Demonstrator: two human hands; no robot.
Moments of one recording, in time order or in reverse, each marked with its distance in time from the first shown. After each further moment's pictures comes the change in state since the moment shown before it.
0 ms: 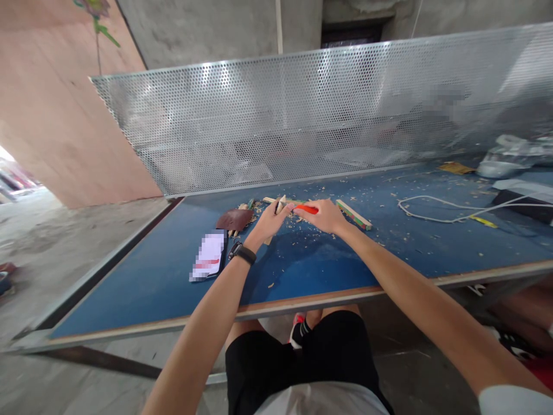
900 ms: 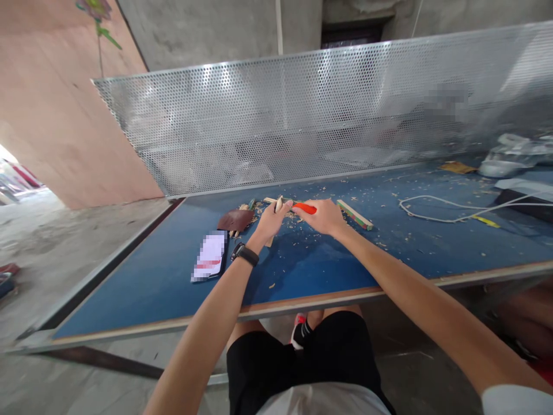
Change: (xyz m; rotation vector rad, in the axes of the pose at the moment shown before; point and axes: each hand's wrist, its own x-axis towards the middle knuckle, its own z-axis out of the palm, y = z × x) left_hand -0.001 0.008 0.005 -0.100 0.077 -0.199; right_hand -0.003 -0.012 0.006 -0.095 0.121 0.028
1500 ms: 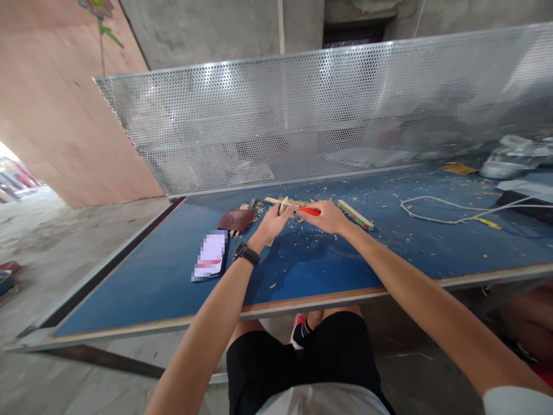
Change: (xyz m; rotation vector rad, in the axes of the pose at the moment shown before) left_hand -0.006 0.004 -0.001 0.053 -0.058 0.060; right_hand 0.003 0.014 -0.009 0.140 -0.183 -0.071
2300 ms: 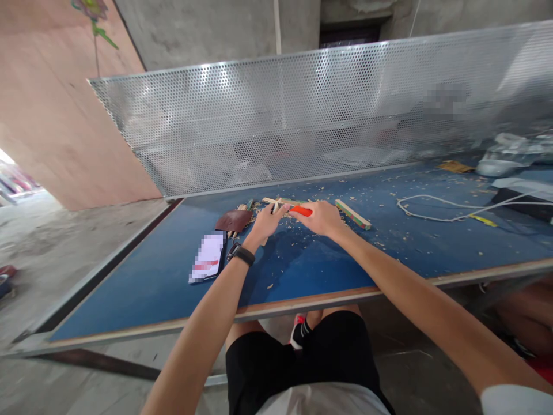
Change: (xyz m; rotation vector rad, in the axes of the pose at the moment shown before) left_hand 0.006 -0.004 -0.009 0.173 0.070 0.024; right_hand 0.002 -0.010 0.015 -0.281 0.143 0.096
